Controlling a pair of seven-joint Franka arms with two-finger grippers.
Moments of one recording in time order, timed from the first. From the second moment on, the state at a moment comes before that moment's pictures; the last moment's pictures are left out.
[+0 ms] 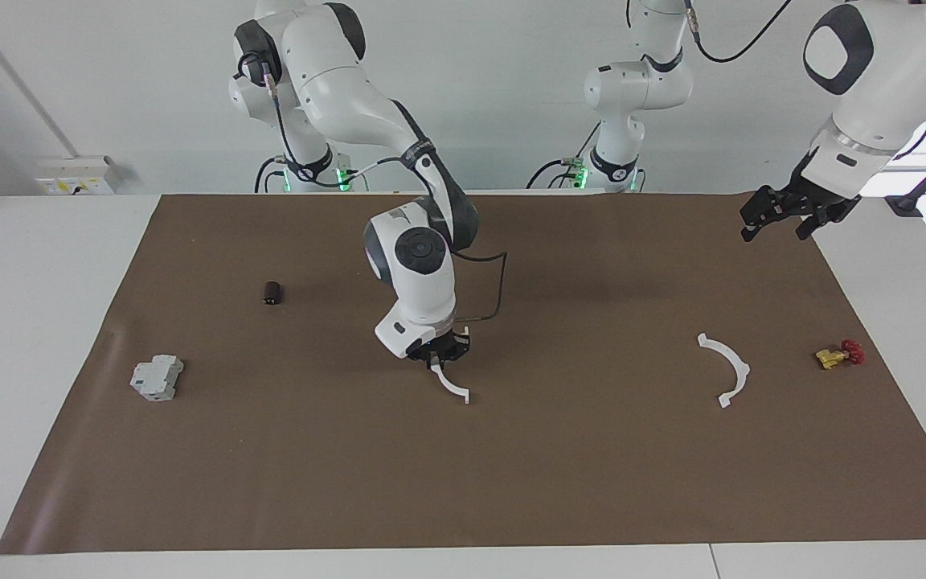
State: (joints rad) left arm -0.01 -0.01 0.03 -1.77 -0.02 1.77 0.07; right arm 0.50 0.60 -0.04 -1.54 0.05 2.14 0.49
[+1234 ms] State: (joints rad) left arm 0.06 0.35 0.03 -1.97 -0.01 2.45 0.20; right arm 0.20 0.29 -0.06 -1.42 0.03 1.68 0.31
